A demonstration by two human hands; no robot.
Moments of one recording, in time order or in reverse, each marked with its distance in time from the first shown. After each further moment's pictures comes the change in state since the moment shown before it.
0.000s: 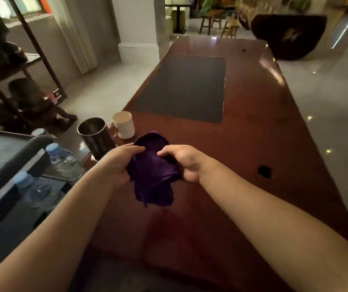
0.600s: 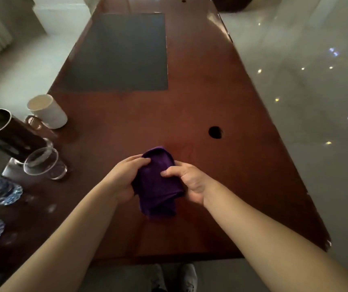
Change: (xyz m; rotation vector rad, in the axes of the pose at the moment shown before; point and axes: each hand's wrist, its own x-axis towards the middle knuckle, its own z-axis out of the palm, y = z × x) left_hand 0.048 -0.120 0.098 0.196 -0.180 -0.242; right_hand -0.060 0.111 -0.132 0.324 0.209 0.015
